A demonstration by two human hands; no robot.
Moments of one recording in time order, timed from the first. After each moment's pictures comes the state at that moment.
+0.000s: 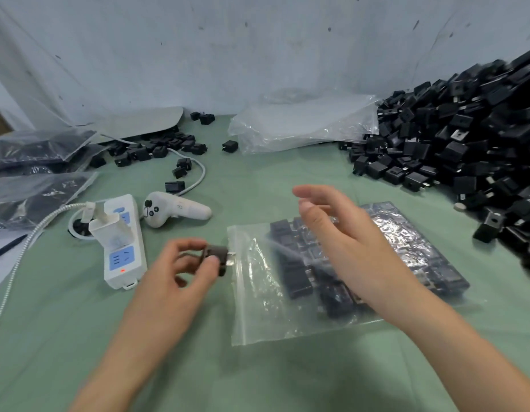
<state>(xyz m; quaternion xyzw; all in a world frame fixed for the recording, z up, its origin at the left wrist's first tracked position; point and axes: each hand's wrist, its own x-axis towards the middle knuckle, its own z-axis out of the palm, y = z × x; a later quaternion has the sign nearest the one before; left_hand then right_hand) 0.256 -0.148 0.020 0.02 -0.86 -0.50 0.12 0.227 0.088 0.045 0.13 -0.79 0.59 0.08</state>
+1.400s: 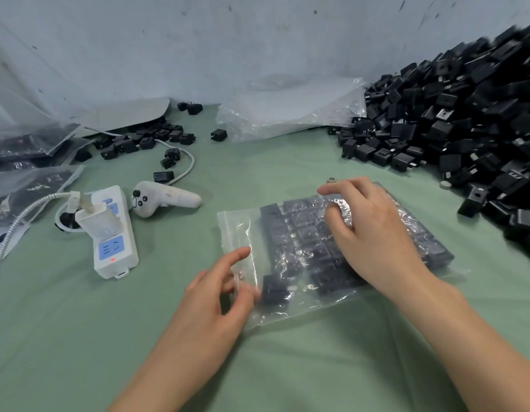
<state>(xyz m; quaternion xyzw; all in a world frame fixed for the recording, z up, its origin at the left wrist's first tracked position) 0.284 -0.117 -0.004 -0.06 -0.89 -0.46 -0.01 0.224 0.119 0.013 0.05 -0.92 0.32 0.20</state>
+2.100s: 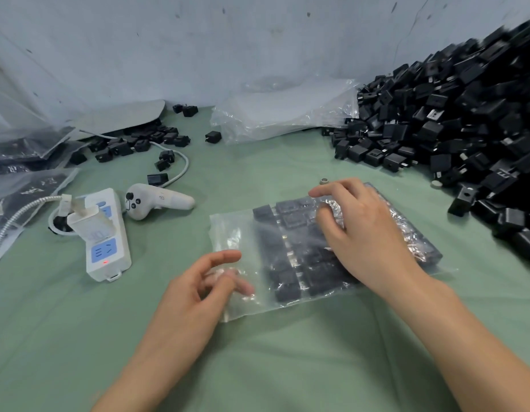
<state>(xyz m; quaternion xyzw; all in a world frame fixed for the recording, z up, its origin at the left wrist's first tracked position) 0.278 -0.113 0.004 -0.03 -0.85 -0.53 -0.02 0.223 0.124 0.014 0.06 -0.93 0.32 0.20</state>
